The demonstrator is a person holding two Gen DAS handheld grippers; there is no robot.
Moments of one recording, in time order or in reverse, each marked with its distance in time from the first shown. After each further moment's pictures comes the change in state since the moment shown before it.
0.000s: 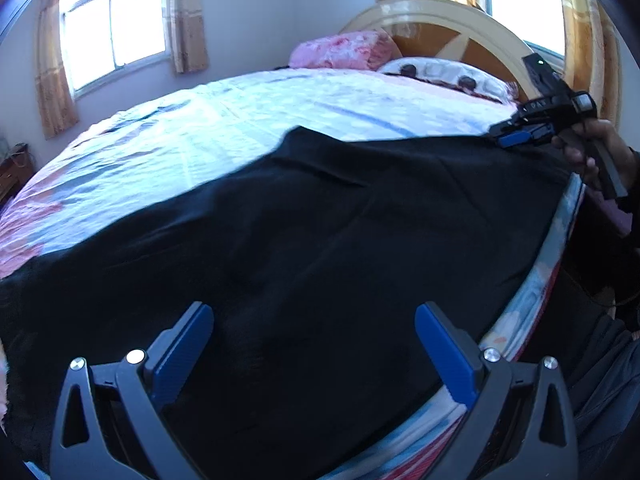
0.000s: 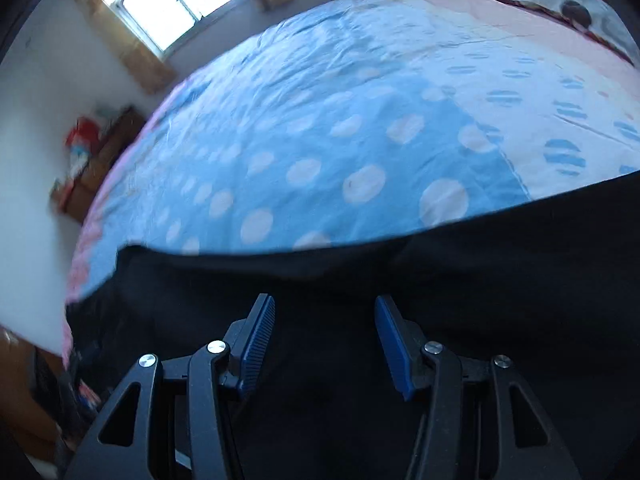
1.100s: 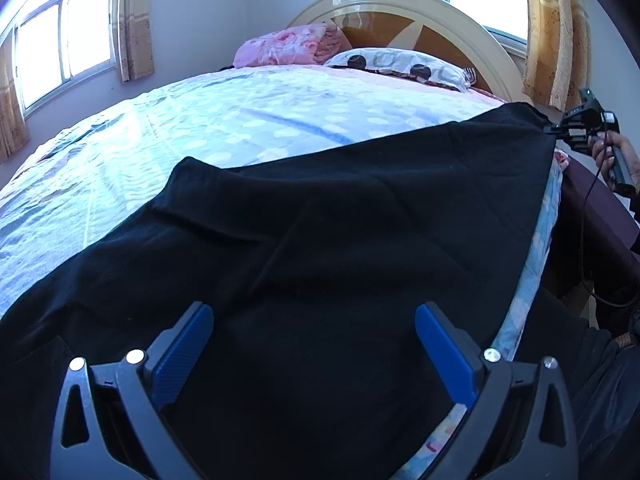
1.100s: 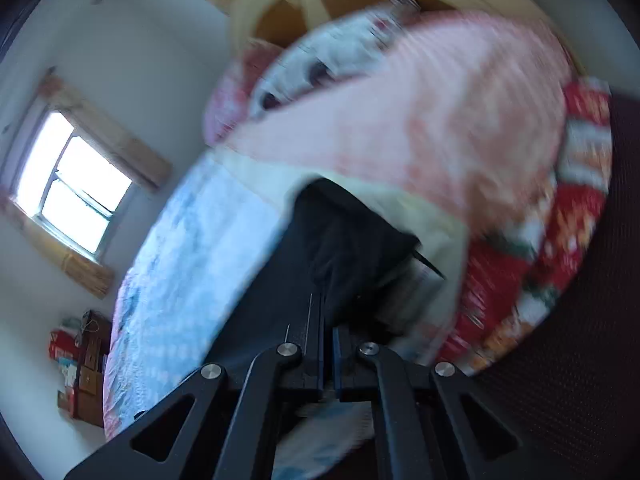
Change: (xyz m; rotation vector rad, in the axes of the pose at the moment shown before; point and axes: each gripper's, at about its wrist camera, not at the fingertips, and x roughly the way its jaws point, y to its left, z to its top) left arm 0.045 -0.053 0.041 0.104 0.033 -0.165; right arm -0.171 -0.221 -0.071 0.618 -0.370 -0.111
